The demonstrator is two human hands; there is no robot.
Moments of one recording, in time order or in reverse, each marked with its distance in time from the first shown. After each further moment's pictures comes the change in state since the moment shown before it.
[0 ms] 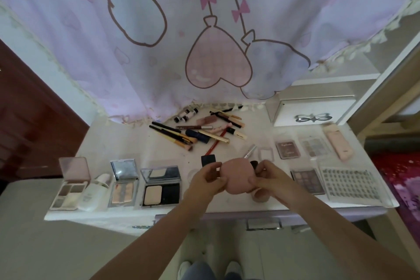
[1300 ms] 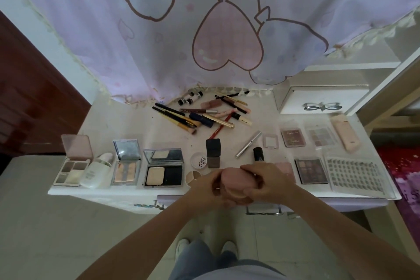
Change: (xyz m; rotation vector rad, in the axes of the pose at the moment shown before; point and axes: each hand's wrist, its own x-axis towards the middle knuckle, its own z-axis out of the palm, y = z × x) left_hand -0.018 -0.030 -0.022 0.516 -0.281 0.085; right_hand 0.002 0.013 0.014 -0.902 -0.142 -0.376
